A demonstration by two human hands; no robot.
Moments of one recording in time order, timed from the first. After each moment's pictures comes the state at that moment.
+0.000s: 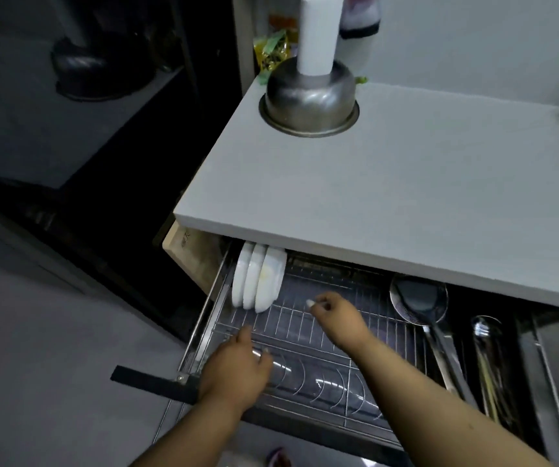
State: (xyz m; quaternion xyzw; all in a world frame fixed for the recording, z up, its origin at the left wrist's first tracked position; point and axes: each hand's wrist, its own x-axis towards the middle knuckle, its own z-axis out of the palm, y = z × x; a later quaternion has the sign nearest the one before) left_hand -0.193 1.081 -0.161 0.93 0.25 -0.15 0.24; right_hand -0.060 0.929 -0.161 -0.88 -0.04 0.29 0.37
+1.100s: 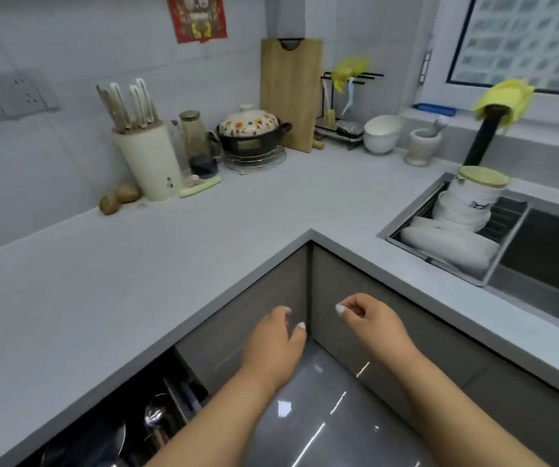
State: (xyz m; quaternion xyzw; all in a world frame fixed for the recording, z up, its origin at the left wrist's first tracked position) left_hand -0.073 0.414 -0.040 0.89 -0.26 -0.15 0.34; right_hand -0.173 0.265 -0.018 -0.82 0.34 -0.10 0.45
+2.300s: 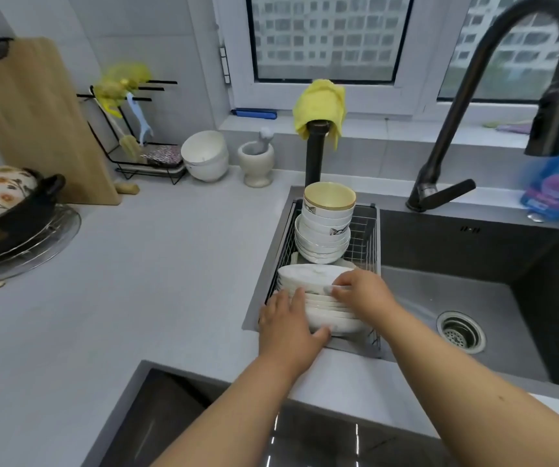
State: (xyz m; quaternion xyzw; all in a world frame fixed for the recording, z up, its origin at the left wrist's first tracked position) left_hand -0.028 0.026 -0.087 0.79 -0.58 -0.15 0.14; right_hand -0.157 -0.079 -0.054 -0.77 0.55 -0.11 0.29
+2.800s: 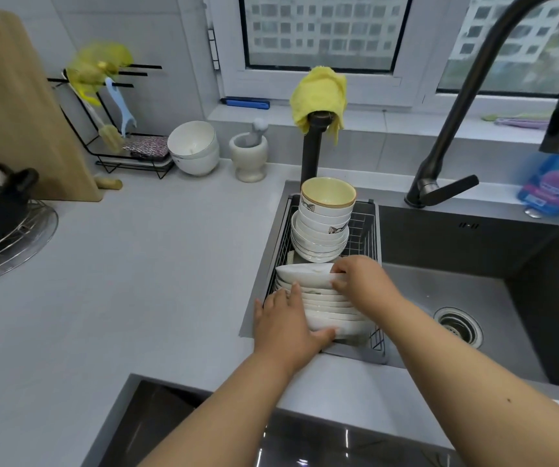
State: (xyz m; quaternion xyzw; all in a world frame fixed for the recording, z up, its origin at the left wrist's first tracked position) left_hand -0.014 0.009 -0.084 0.78 -0.60 -0.14 0.08; right_hand -0.142 -0.097 -0.045 -0.82 0.53 -0.11 0.22
